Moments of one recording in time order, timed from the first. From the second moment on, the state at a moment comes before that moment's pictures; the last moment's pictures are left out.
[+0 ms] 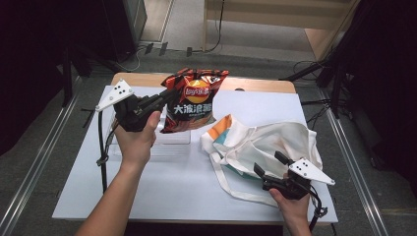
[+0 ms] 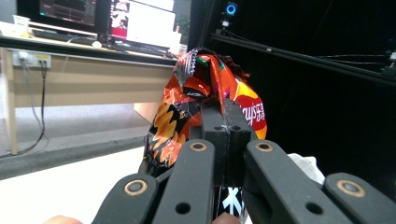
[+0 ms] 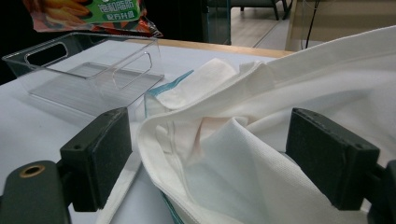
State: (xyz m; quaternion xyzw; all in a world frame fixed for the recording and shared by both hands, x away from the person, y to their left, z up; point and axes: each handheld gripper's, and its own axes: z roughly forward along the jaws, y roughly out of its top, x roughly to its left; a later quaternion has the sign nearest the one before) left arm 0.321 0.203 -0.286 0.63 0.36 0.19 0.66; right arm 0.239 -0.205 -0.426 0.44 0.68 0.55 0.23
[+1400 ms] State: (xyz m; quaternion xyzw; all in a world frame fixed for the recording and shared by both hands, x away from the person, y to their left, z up) left arm 0.326 0.283 -0.310 0.63 0.39 0.21 0.64; right arm 0.241 -0.201 -0.429 0.45 0.68 0.53 0.23
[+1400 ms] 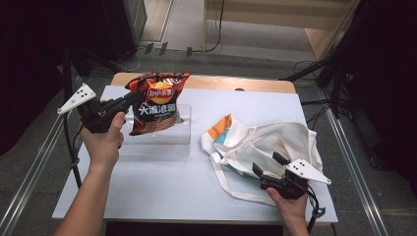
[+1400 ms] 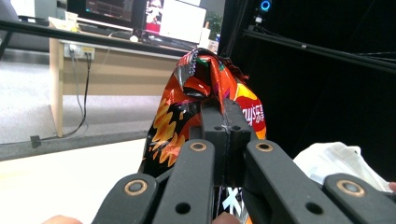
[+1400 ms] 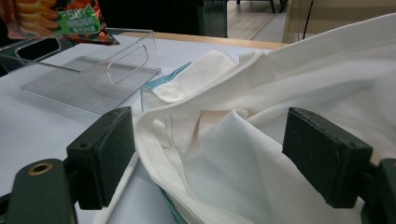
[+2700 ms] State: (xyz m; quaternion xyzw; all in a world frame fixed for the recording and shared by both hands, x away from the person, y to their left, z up) left arm 0.358 0.288 -0.365 0.67 0.48 0.20 0.53; right arm 0.240 -0.201 -0.431 0.45 0.68 0.53 0.24
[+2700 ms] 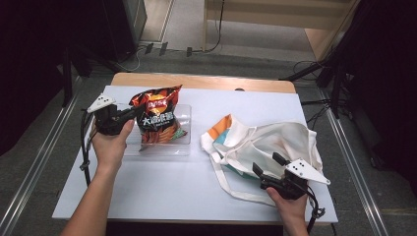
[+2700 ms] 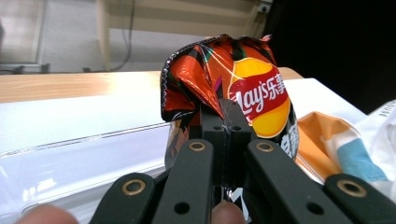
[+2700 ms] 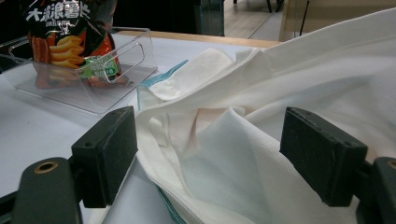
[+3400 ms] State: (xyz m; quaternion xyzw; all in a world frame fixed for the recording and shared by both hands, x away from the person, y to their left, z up) left arm 0.358 0.287 -0.362 0.66 0.54 0.27 0.45; right arm 0.240 -0.202 -0.431 0.45 0.68 0.53 0.24
